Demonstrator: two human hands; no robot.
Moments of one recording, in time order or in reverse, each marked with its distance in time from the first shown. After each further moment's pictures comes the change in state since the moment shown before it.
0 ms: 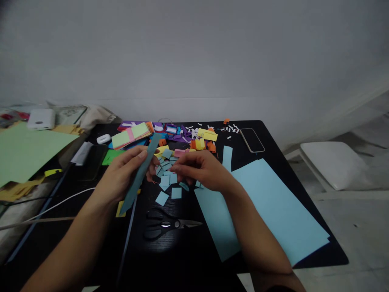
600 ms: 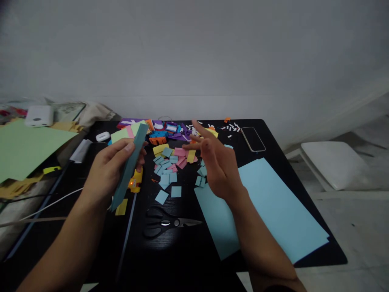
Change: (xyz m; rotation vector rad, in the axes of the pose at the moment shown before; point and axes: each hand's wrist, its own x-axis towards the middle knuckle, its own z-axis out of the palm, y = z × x) left_hand -0.002 0.007 -0.010 0.111 0.185 0.139; right_hand -0.018 -0.025 0.007 -0.300 0.550 -0.320
